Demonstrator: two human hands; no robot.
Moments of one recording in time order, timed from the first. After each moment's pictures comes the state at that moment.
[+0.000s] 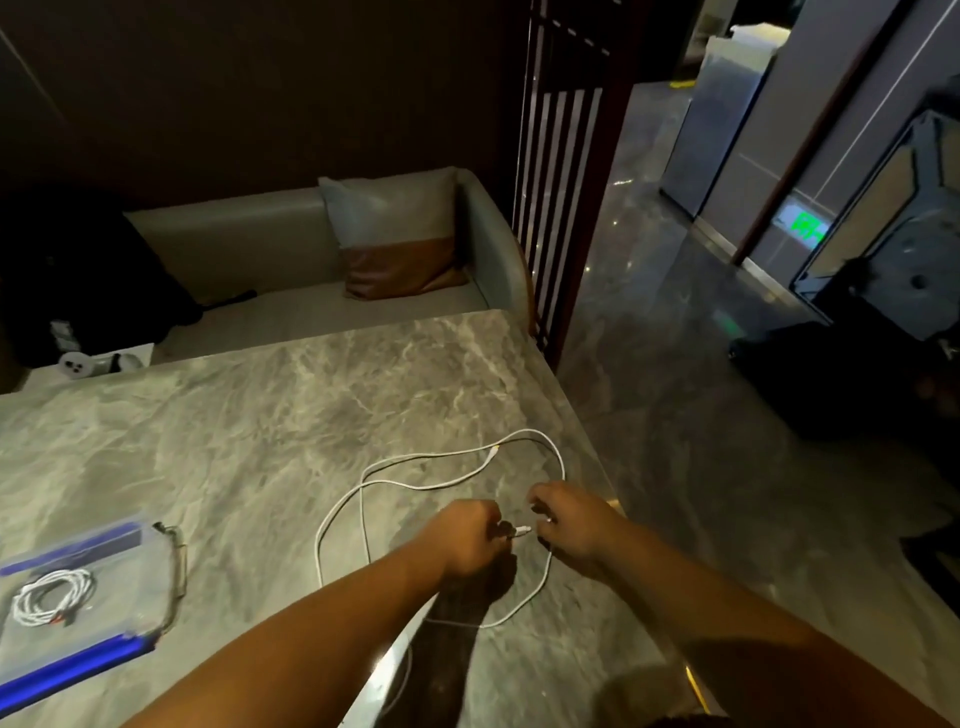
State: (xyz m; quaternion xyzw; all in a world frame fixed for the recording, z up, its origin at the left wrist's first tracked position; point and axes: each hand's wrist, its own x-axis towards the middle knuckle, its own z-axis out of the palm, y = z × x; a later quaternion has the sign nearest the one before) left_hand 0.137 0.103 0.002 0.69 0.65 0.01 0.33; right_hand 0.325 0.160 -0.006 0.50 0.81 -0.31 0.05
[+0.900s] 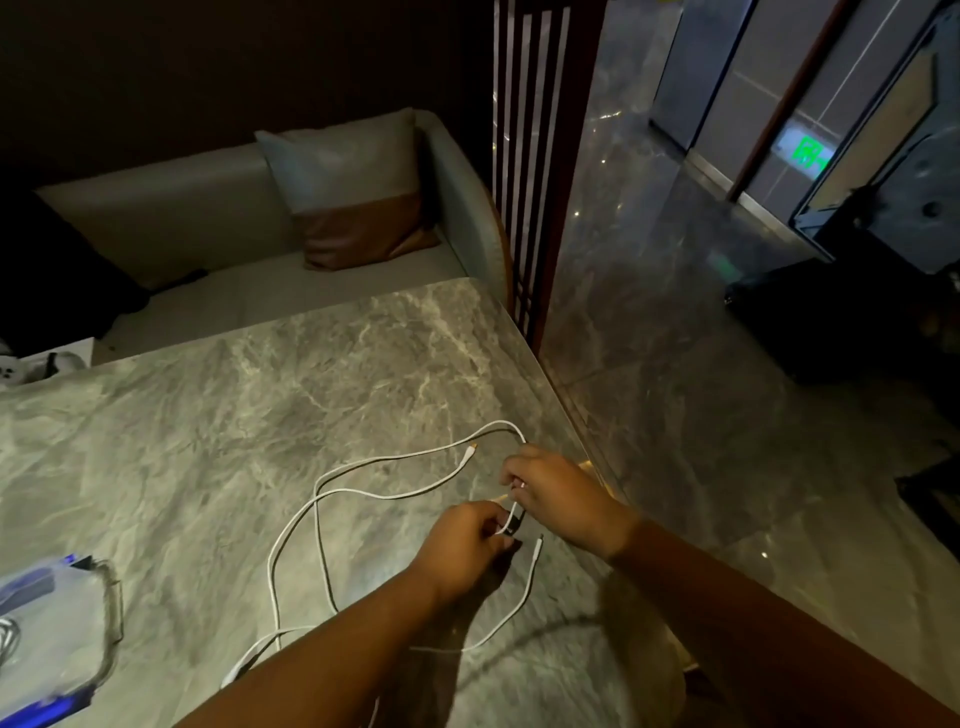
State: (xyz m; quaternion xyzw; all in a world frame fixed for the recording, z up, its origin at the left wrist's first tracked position) left_hand 0.169 0.126 -0.045 0.59 0.64 0.16 0.47; right_hand 0.327 0.207 -0.023 0.43 0.85 -0.29 -0.04
